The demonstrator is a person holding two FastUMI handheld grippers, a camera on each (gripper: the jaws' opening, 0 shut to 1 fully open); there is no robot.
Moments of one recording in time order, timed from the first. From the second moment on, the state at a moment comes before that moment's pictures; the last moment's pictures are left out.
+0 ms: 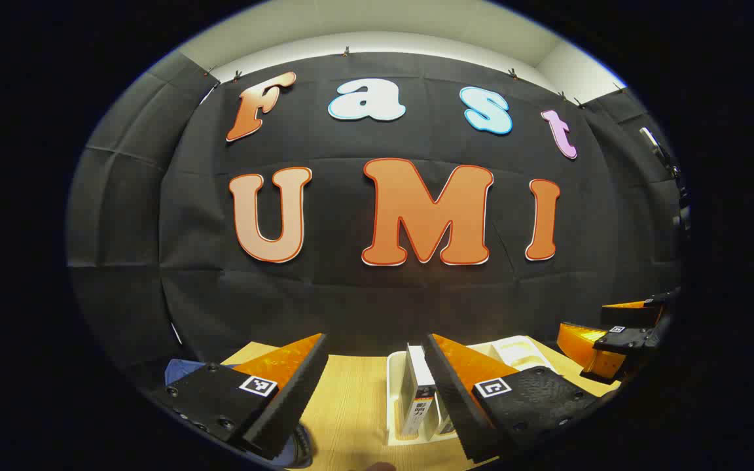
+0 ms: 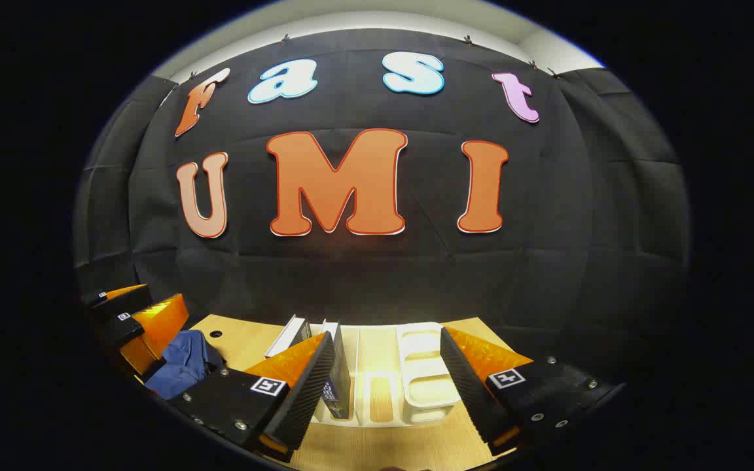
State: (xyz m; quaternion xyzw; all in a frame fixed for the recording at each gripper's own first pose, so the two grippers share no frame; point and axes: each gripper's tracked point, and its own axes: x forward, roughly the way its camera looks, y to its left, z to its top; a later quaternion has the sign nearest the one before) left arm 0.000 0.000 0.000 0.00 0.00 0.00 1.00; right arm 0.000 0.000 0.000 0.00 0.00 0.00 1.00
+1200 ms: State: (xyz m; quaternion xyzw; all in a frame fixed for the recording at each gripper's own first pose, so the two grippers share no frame) left arm 0.000 0.009 -0.004 0.00 0.01 0.01 1.00; right arm 0.004 0.007 -0.010 -0.01 0.01 0.01 1.00
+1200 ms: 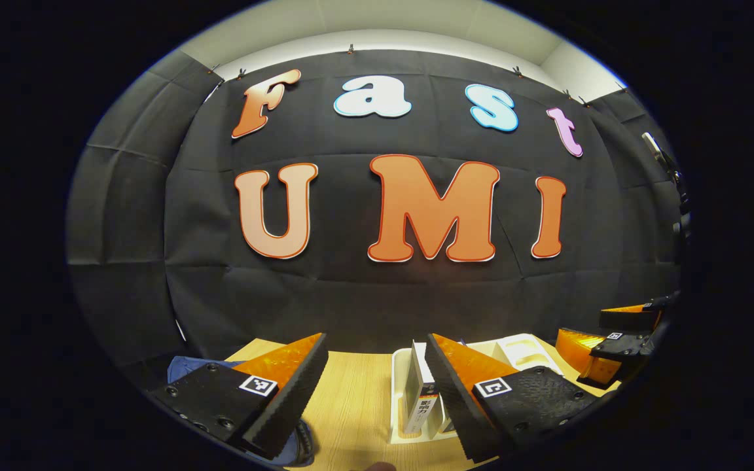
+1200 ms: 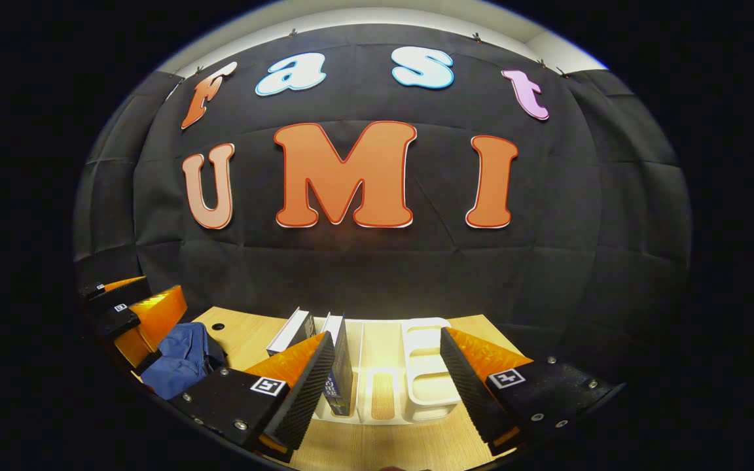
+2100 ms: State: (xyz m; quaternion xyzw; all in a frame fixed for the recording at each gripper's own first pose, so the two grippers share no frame) left arm 0.002 0.030 -0.013 0.01 0.02 0.05 1.00; right arm 0.007 0.000 -0.020 -0.02 0.03 0.01 1.00
